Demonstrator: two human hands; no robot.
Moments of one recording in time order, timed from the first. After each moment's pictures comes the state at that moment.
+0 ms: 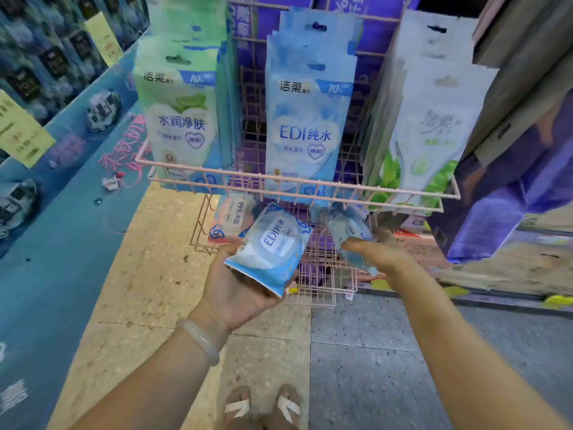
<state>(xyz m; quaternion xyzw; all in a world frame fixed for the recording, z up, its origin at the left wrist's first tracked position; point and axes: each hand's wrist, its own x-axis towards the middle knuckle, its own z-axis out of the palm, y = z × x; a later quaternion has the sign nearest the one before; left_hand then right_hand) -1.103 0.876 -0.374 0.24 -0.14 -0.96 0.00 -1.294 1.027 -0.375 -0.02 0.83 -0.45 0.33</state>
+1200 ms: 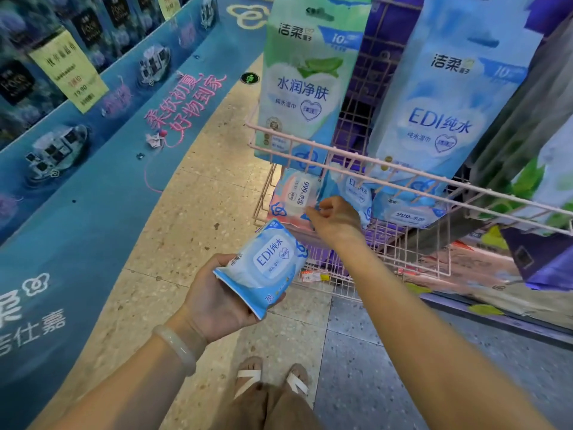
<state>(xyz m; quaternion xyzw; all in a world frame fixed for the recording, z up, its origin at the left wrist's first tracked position) -0.998 0.822 -0.417 0.30 -0.11 -0.95 -0.01 -1.210 0.870 -0.404 -0.22 0.89 -0.31 0.26</state>
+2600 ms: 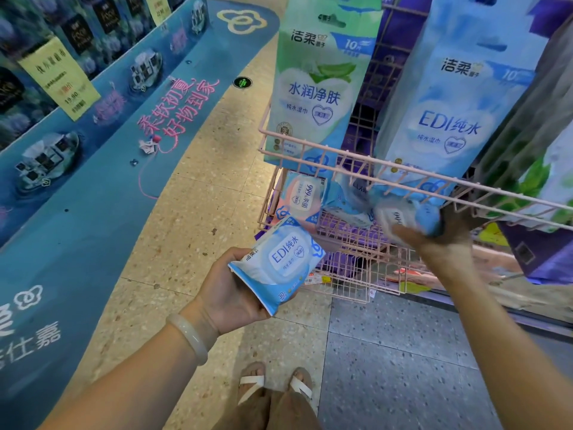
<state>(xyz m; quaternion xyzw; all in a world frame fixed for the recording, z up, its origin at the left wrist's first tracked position) -1.007 0.808 -0.417 0.30 -0.14 -0.94 -0.06 -1.273 0.983 -0.381 -0.12 0.78 -0.57 0.24</state>
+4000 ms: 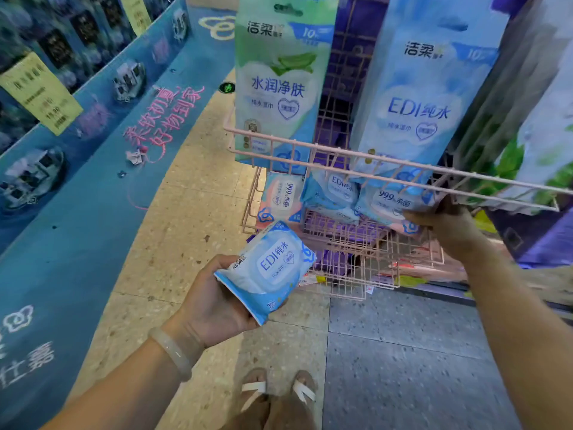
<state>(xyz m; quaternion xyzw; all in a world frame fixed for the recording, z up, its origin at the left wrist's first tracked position) -1.009 0.813 -0.419 0.30 -0.18 -0.93 -0.07 -1.325 1.001 -0.393 -0.10 0.79 -0.54 0.26</state>
